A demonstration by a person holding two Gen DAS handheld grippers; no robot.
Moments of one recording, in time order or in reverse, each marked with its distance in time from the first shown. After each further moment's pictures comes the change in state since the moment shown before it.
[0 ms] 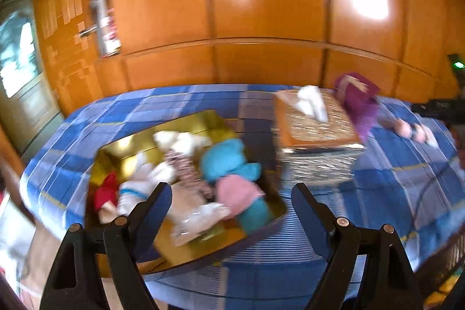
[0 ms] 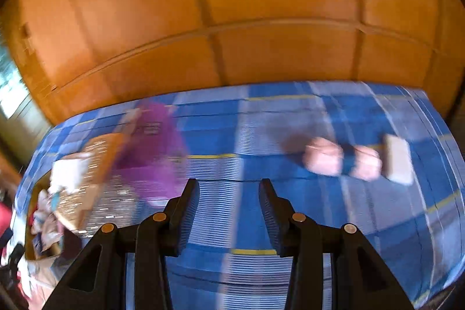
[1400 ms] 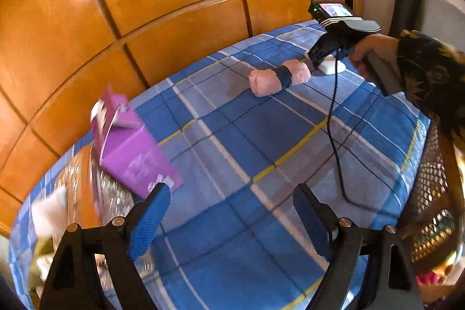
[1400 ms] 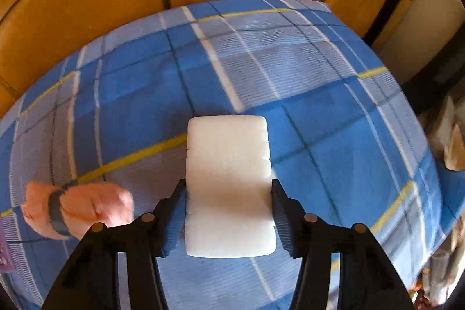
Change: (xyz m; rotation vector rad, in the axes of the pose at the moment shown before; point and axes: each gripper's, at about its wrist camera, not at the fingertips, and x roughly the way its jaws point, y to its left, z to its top) left arm 0.074 -0.287 0.054 0.574 0.120 -0.370; right arm 0.107 -0.268 0.023 0.294 0.318 -0.453
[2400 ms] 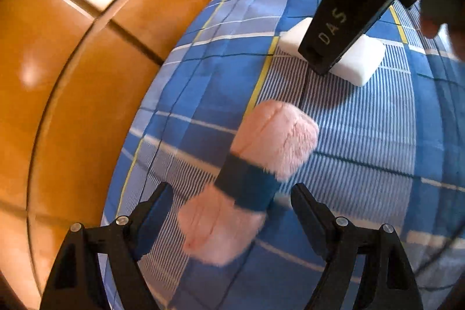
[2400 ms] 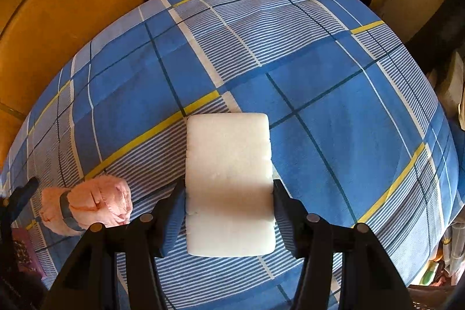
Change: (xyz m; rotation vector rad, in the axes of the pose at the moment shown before) left arm 0.204 -0.098 0.155 0.596 0.045 -0.021; right arm 0.011 -0.048 0.009 0.129 0.122 0.121
